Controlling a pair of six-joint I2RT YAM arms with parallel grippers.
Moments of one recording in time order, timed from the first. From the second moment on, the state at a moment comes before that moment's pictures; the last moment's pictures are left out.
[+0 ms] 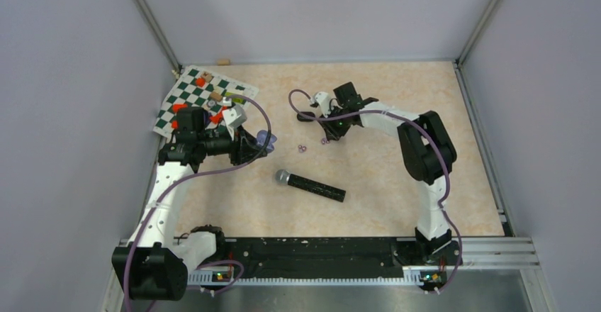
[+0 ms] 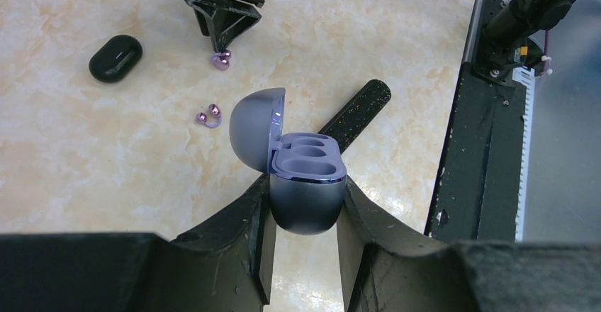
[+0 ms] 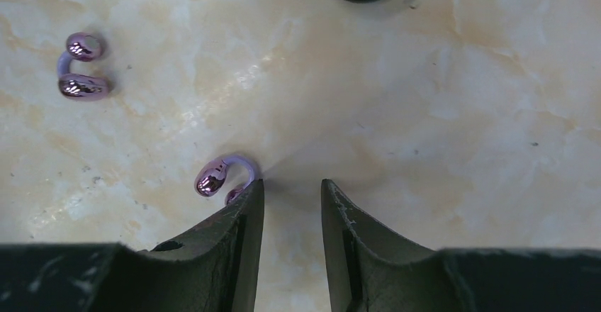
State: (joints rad) left arm -0.01 1.04 0.91 -0.59 1.13 0.47; right arm 0.50 2.06 1.44 -0.37 -0.31 -0.41
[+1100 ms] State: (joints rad) left arm -0.01 1.04 0.91 -0.59 1.14 0.47; right arm 0.54 2.06 1.47 -0.55 -0.44 -0.49
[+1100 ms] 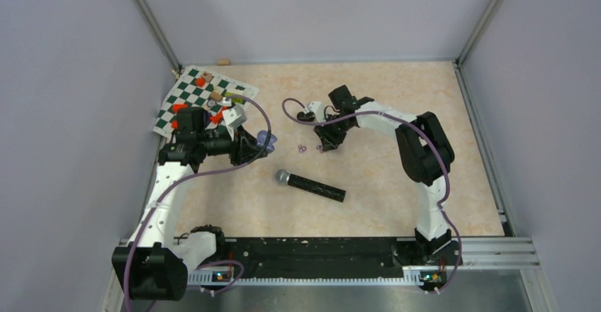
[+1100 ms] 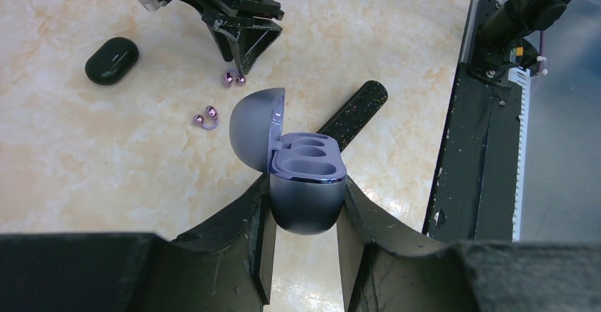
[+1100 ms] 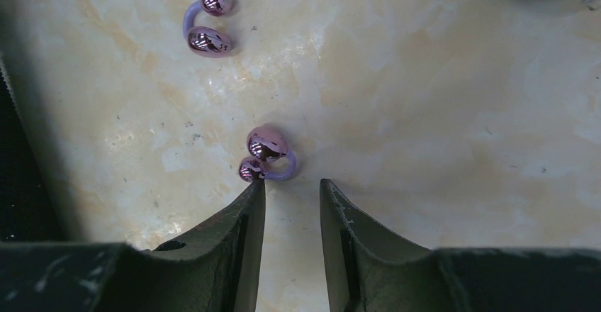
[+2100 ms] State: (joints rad) left arm 0.02 1.04 0.91 -0.59 1.15 0.47; right arm 0.38 2.16 1.55 -0.59 -0.71 -0.25
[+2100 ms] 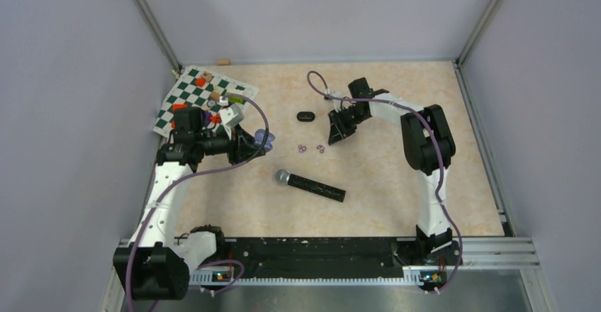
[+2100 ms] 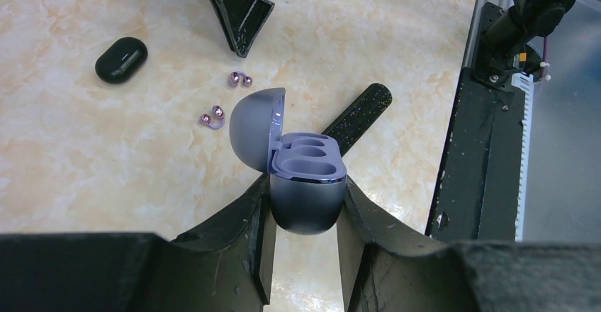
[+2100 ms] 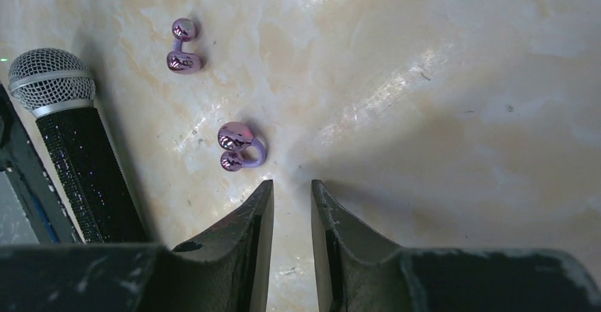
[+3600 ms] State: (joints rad) left arm 0.02 1.03 0.90 -0.59 1.16 0.47; right arm 0.43 2.19 1.58 -0.52 -0.70 -0.14
